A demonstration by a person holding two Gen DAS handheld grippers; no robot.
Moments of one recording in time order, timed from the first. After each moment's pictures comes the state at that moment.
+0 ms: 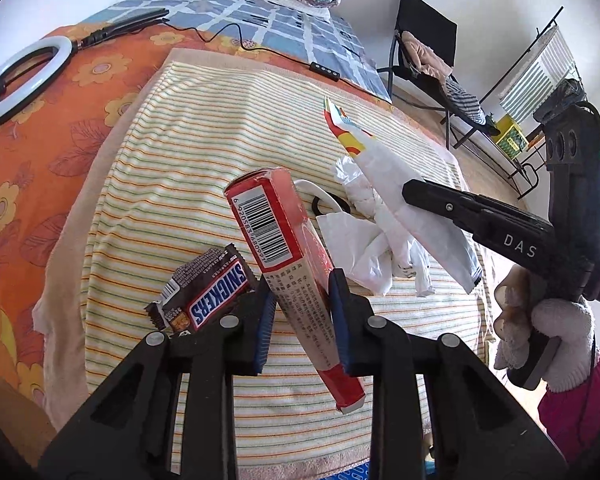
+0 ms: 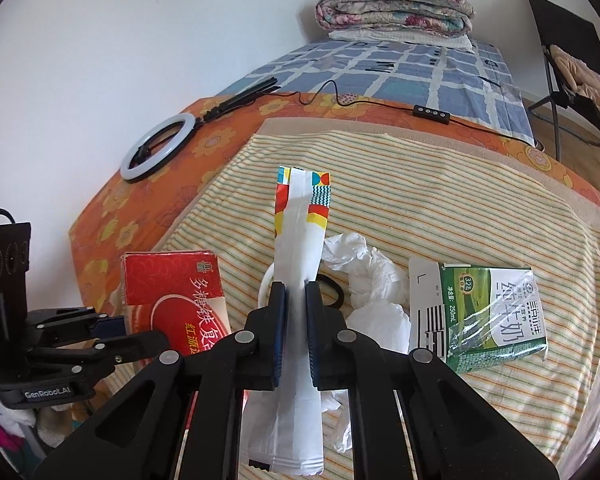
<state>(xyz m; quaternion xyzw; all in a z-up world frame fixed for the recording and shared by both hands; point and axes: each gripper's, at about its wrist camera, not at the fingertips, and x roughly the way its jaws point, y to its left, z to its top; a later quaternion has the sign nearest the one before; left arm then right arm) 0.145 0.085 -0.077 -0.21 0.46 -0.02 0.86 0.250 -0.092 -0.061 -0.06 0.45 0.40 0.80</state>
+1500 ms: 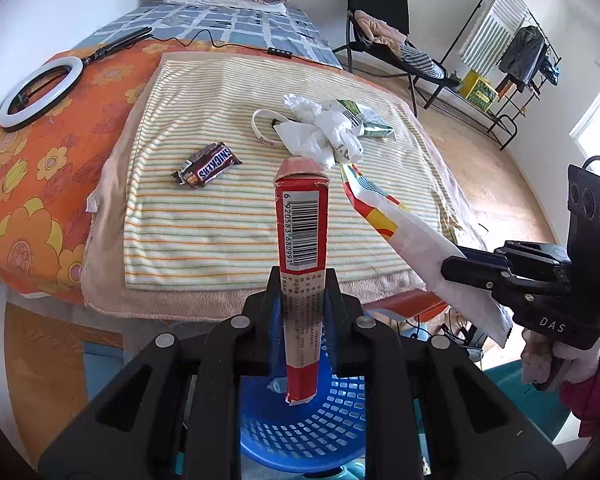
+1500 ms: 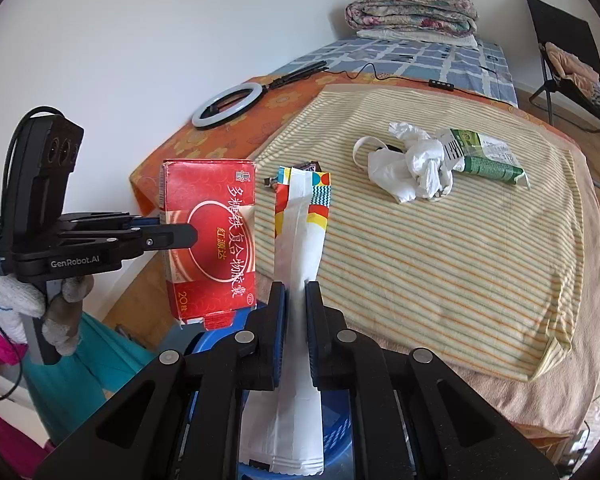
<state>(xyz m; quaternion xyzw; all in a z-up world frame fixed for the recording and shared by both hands) -0.023 0.036 -0.036 -0.14 0.47 -0.07 0.87 0.030 -0.185 -0.039 -0.05 0.45 0.42 0.79</state>
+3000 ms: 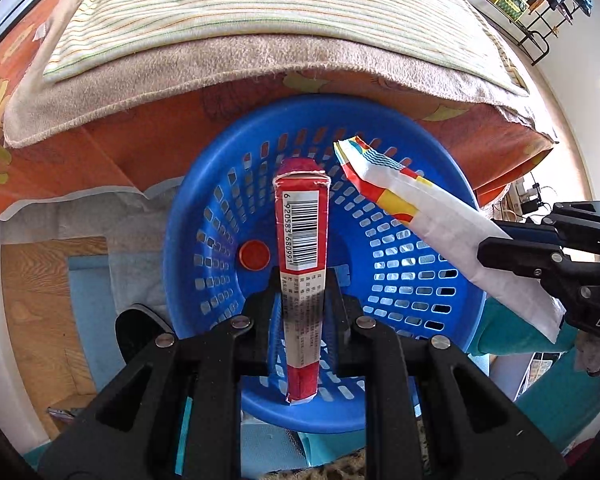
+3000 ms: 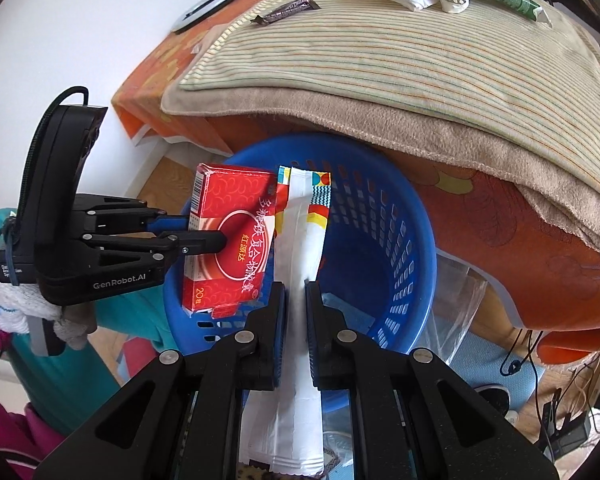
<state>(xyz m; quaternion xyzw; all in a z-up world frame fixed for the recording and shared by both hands) -0.073 -0.007 -0.188 -0.09 0.62 -0.06 0.78 -0.026 -0.189 -0.162 -0.06 0.57 0.40 0.71</state>
